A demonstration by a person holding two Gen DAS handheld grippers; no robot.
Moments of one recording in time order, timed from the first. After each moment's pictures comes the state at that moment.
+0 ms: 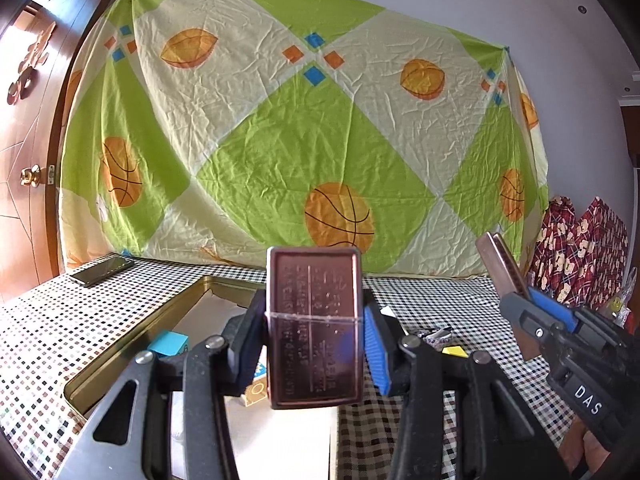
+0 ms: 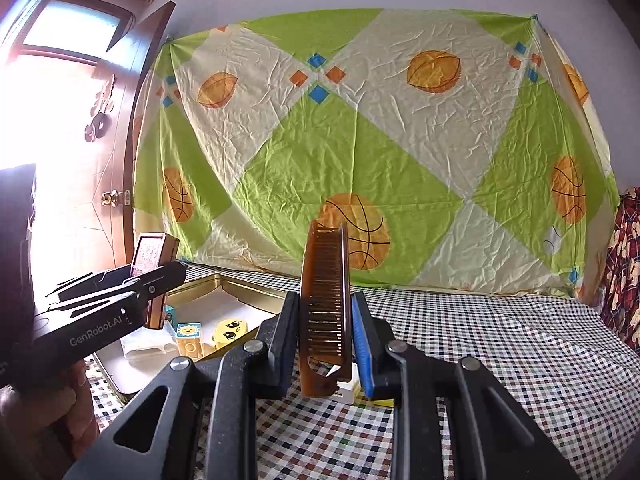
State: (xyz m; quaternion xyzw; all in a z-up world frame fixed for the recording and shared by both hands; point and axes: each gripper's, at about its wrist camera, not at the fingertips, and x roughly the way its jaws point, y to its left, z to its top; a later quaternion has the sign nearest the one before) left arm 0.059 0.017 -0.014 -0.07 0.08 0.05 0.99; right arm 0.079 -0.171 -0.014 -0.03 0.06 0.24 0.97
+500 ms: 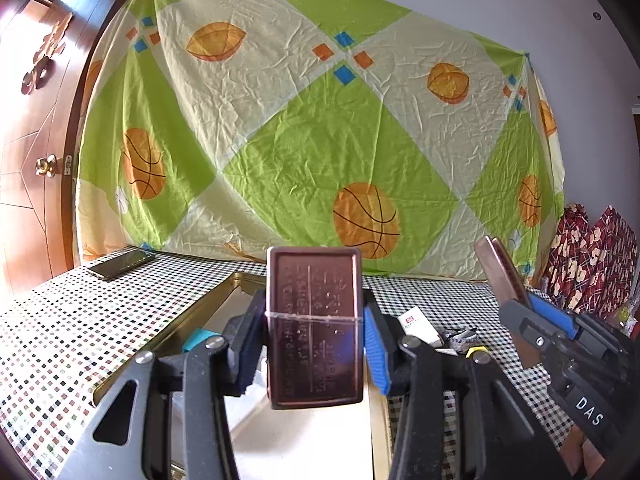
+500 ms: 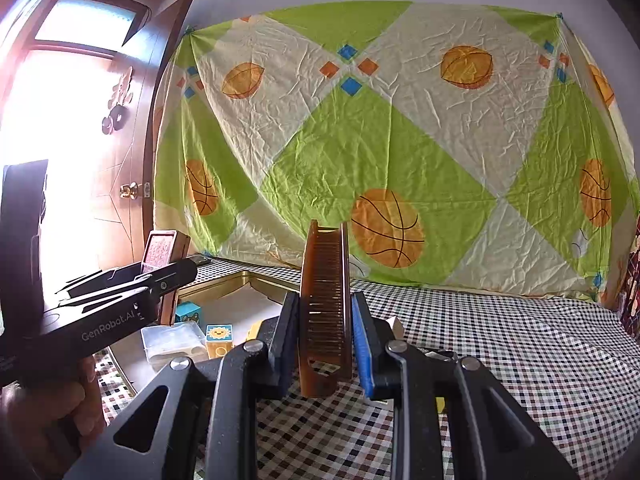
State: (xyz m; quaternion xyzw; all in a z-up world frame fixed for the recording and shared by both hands) left arm 0.054 0.048 -0.017 -0.08 0.09 0.08 0.99; right arm 0.080 -0.136 -0.015 -0.04 0.07 0.27 0.96
